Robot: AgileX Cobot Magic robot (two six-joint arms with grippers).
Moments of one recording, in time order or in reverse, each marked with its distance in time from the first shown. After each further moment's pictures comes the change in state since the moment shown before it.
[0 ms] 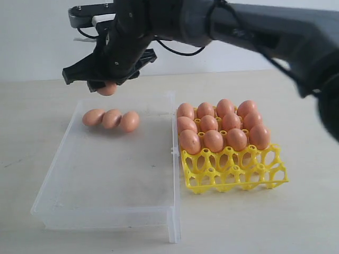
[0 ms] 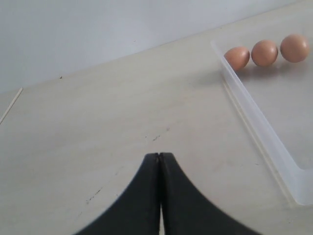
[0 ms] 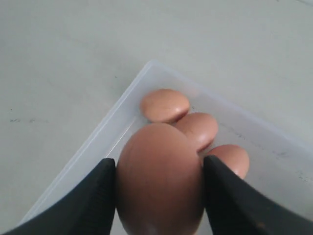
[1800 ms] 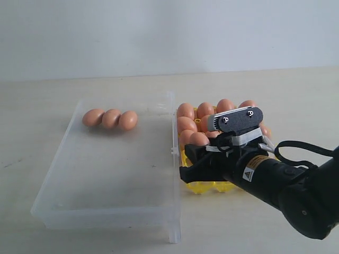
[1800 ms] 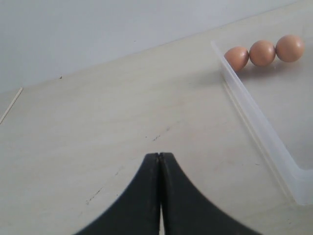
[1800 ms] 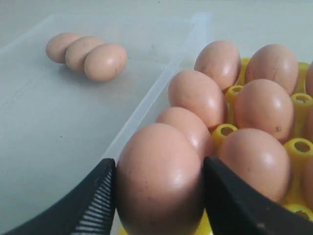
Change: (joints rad) left arm 0.000 0.000 0.000 0.000 0.000 0.000; right arm -0.105 -0.392 1.529 0.085 -1.574 -0.021
